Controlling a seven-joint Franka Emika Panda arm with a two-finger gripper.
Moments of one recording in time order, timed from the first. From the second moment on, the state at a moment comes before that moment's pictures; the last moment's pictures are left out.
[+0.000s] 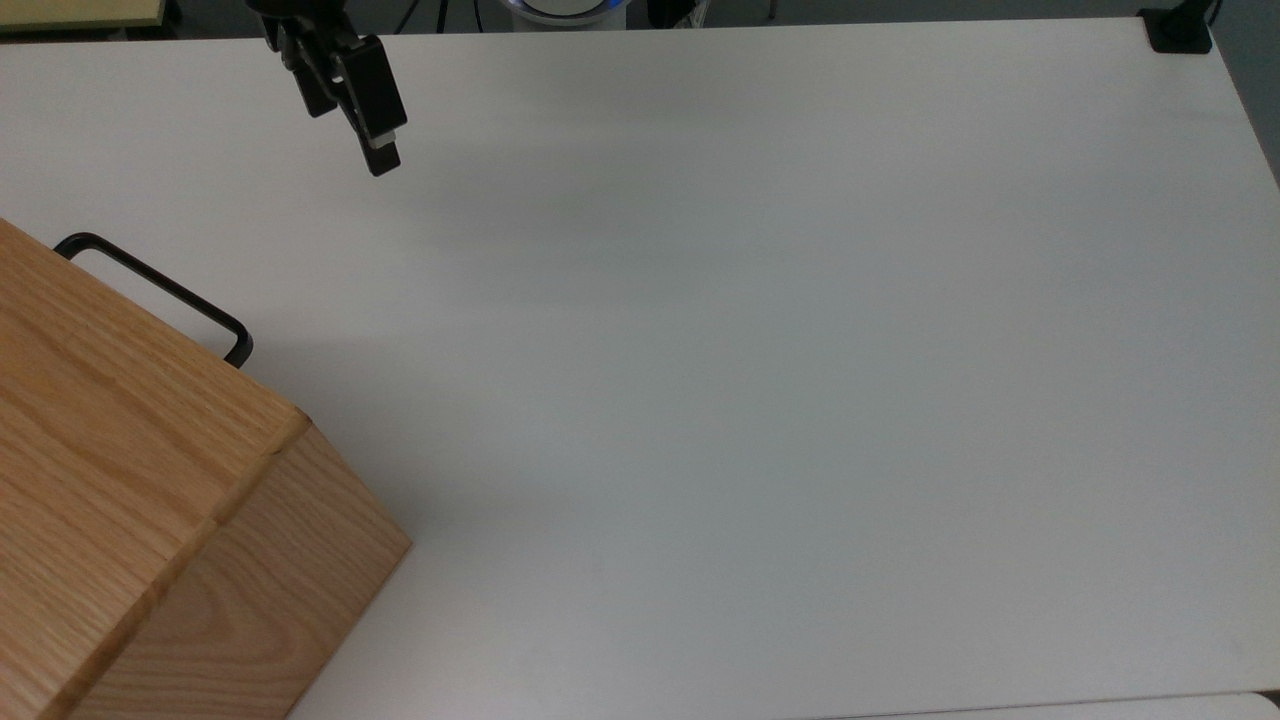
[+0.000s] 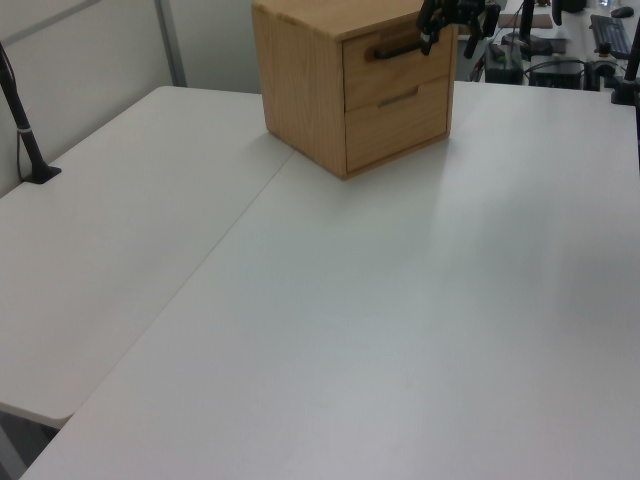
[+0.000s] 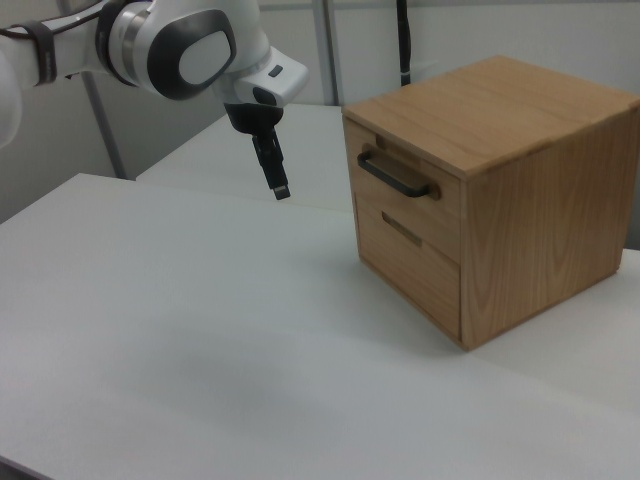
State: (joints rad) arm -0.10 0.08 -0.08 -1.61 0.11 1.94 0.64
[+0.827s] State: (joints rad) arm -0.19 0.17 -0.08 -1.50 0.20 1.98 0.90
